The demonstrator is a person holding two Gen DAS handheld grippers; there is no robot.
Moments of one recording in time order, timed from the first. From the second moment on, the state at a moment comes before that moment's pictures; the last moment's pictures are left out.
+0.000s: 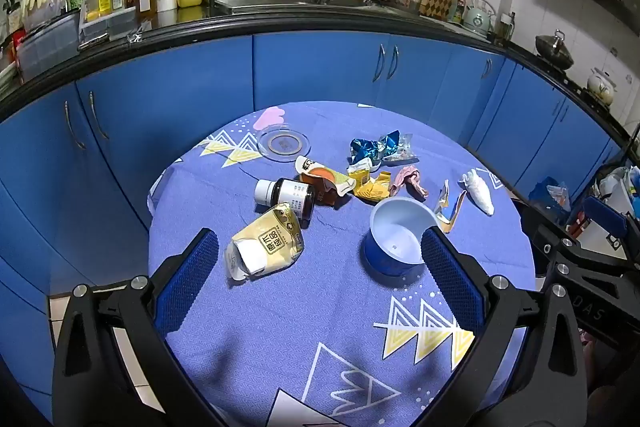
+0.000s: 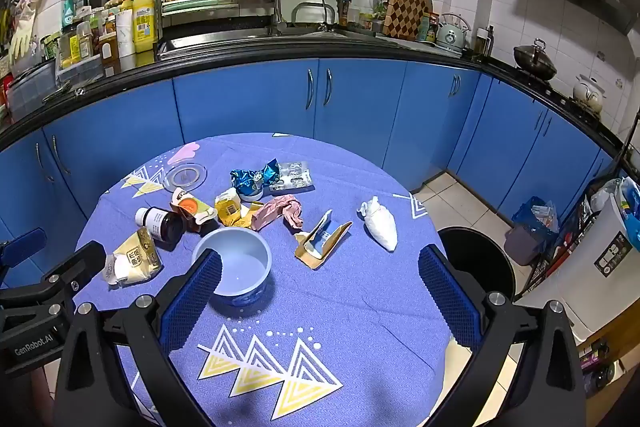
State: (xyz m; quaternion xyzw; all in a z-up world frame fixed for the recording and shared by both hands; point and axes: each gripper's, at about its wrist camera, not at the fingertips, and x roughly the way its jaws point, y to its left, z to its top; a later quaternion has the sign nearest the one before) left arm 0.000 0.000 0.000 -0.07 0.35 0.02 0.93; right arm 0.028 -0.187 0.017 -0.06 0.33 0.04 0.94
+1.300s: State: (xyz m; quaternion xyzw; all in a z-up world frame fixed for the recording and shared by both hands) left arm 0.013 0.000 -0.008 -0.07 0.38 0.04 0.92; right arm 0.036 -0.187 0.005 -0.05 0.35 0.04 0.94
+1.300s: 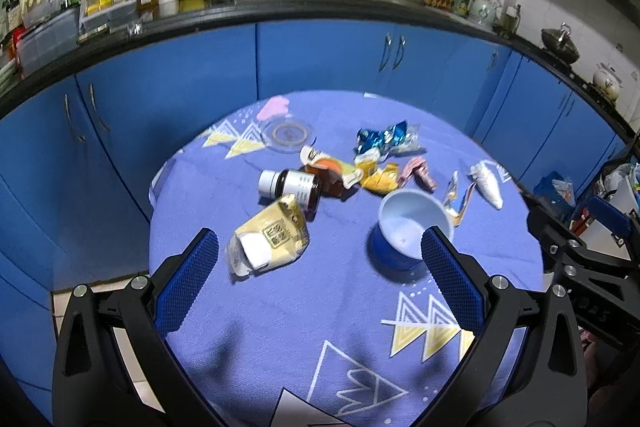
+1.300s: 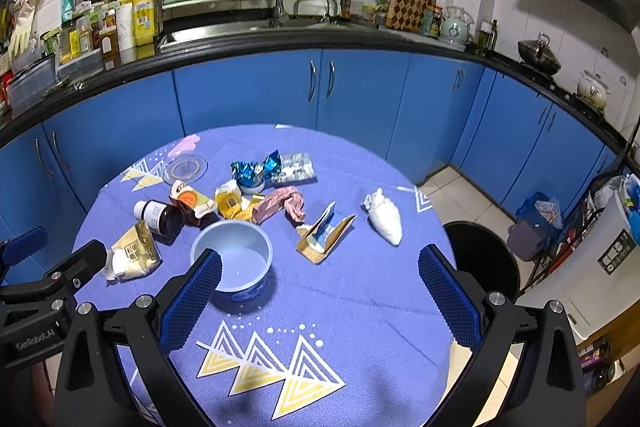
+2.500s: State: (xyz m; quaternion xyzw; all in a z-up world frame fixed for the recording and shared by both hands) left arm 0.093 0.054 -0.123 -0.06 0.49 0.05 0.87; right arm 0.121 -0.124 -0.112 -0.09 0.47 0.13 0.87
